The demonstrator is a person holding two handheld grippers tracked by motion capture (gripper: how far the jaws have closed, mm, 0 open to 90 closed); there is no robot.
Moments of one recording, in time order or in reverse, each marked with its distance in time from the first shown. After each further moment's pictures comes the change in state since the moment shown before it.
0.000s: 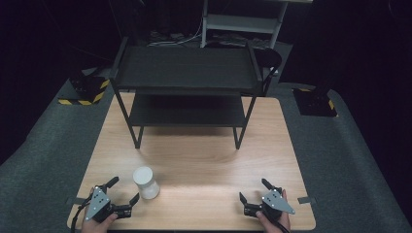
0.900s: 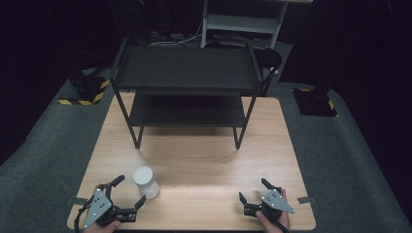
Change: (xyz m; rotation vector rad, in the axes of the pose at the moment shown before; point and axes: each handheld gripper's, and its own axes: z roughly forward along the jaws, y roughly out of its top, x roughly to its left) left arm -0.026 0.032 -0.003 -0.103 -0.089 0.048; right arm -0.001 0.001 0.001 0.003 0.006 -0.002
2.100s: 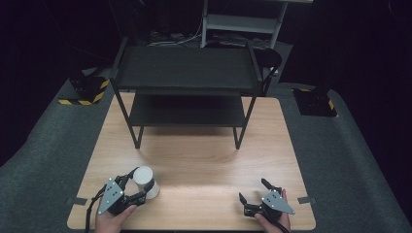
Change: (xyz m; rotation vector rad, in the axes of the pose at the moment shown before) left arm 0.000 0.008 0.034 0.020 0.029 -0.023; right arm 0.000 -0.002 -0.001 -0.011 0.005 -0.015
